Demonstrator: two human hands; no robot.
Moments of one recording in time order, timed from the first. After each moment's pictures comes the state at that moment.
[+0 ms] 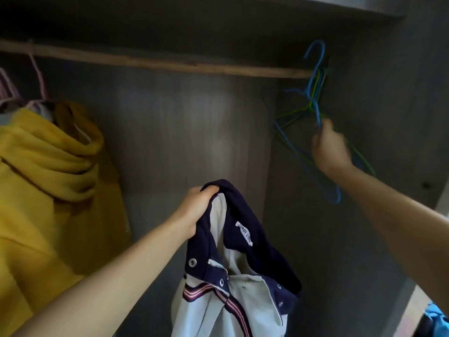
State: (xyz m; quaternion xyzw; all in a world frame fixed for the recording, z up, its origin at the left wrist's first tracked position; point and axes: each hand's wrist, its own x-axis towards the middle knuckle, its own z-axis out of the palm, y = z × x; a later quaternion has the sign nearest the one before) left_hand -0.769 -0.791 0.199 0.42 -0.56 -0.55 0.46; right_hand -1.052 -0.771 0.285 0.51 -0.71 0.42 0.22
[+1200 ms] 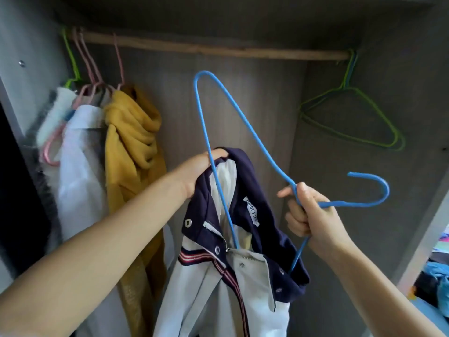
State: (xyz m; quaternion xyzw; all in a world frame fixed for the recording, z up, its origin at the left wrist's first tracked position) left_hand -0.633 -0.742 0.231 0.39 -0.55 -0.63 0.37; right_hand -0.833 -0.618 0.154 0.54 -0.33 0.66 -0.41
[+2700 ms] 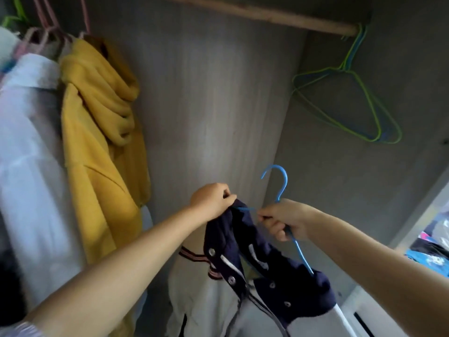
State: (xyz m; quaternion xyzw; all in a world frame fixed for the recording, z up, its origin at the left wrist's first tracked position) left_hand -0.689 -0.779 0.109 0.47 -0.84 -0.17 0.21; right_hand -0.827 -0.663 0.152 0.36 -0.68 0.30 -0.56
